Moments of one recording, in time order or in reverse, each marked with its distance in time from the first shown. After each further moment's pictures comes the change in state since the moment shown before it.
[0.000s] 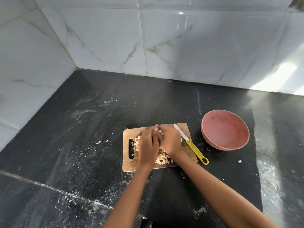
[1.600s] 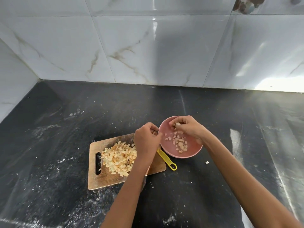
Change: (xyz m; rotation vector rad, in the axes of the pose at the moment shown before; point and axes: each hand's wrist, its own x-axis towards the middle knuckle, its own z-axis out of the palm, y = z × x) left_hand 0.020 0.111 0.065 0.271 -0.178 -0.084; right_hand 0.043 0.091 -0.171 0.461 -0.469 0.604
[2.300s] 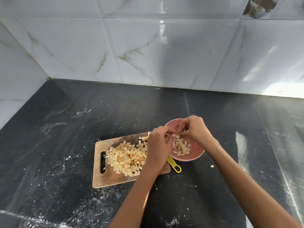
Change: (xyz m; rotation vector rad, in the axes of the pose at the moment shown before) left_hand -0.016 0.007 0.003 -0.141 -0.036 0.235; right_hand -0.004 -0.011 0.004 -0.503 0.160 -0.149
